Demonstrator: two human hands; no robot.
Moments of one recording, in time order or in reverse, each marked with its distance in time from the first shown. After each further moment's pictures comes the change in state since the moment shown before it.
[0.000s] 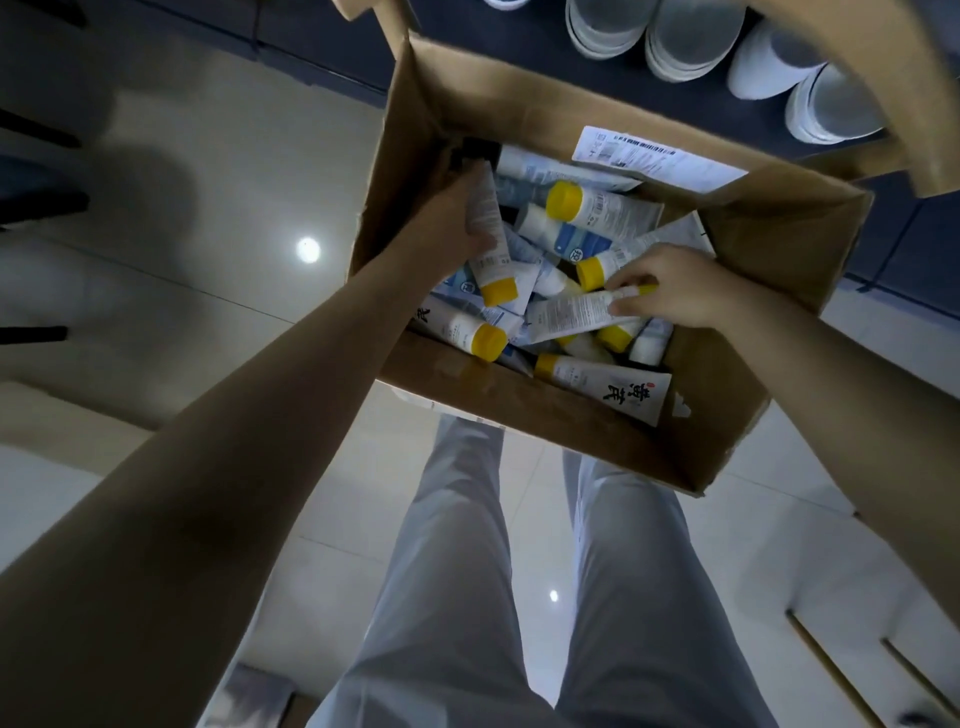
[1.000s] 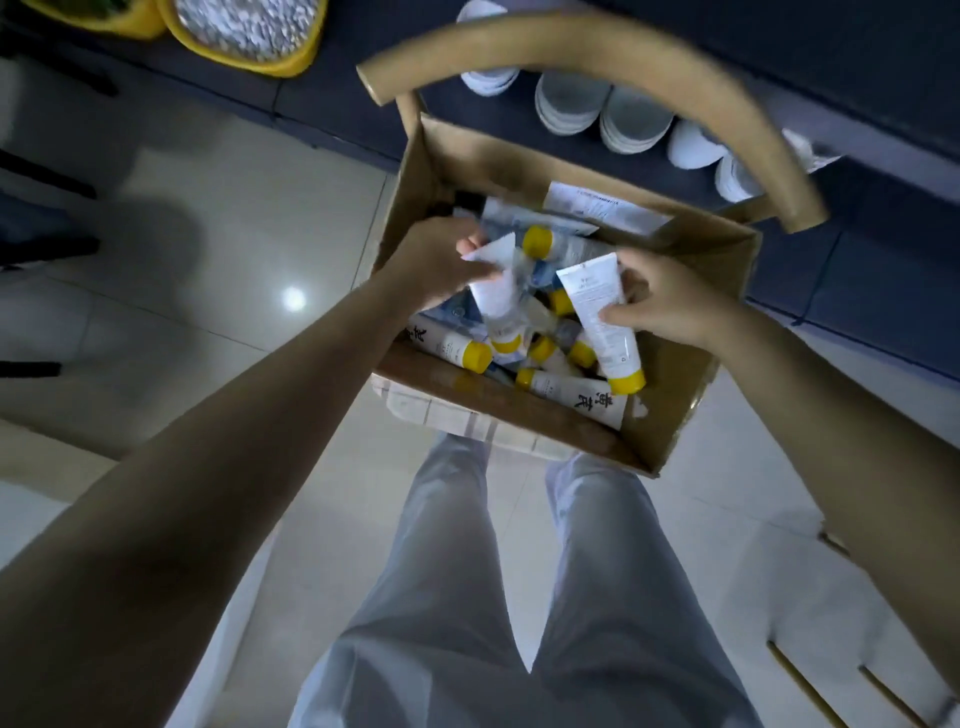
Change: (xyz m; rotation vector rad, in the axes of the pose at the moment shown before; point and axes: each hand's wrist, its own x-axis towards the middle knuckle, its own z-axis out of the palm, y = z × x) left_hand -0.058 0.032 -0.035 -0.106 -0.022 0.084; right_hand -0.073 -0.036 -0.027 0.363 0.152 -0.052
